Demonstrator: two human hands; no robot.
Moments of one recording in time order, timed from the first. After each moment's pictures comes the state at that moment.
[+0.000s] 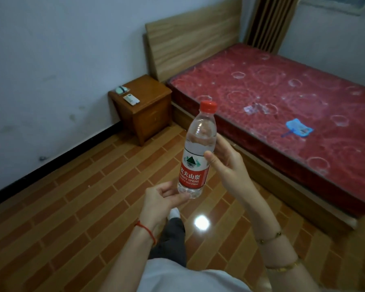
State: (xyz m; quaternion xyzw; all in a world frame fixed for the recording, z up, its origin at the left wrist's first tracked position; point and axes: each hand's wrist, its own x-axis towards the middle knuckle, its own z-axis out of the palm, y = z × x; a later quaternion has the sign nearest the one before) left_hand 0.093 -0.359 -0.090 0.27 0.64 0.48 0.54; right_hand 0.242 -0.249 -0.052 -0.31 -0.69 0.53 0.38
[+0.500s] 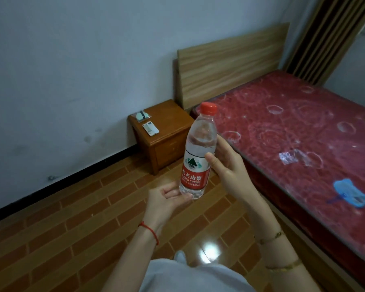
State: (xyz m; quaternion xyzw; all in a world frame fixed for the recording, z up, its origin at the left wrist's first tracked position) left_hand -0.058 -0.086 -0.085 0.21 0.67 0.53 0.48; right_hand 0.066 0.047 -0.041 -0.24 -0.72 0.56 0.34
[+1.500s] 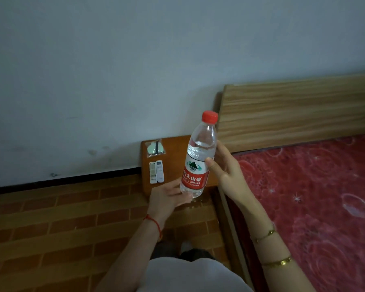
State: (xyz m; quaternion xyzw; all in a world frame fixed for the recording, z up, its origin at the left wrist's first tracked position) left_hand -0.290 0.408 -0.109 0.03 0.70 0.60 0.39; right_hand -0.229 0.576 -0.075 -0.12 -0.75 0.63 0.17
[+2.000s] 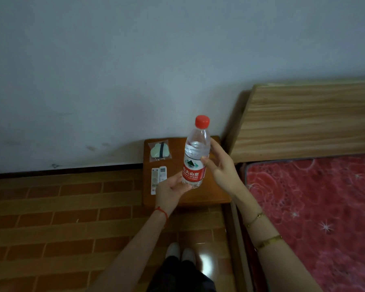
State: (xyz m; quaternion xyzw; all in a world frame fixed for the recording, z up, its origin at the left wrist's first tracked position) left_hand -0.434 0.520 -0.224 0.01 0.77 0.55 0.31; right_hand -0.401 0.683 -0.175 -0.14 -0.76 0.62 0.07
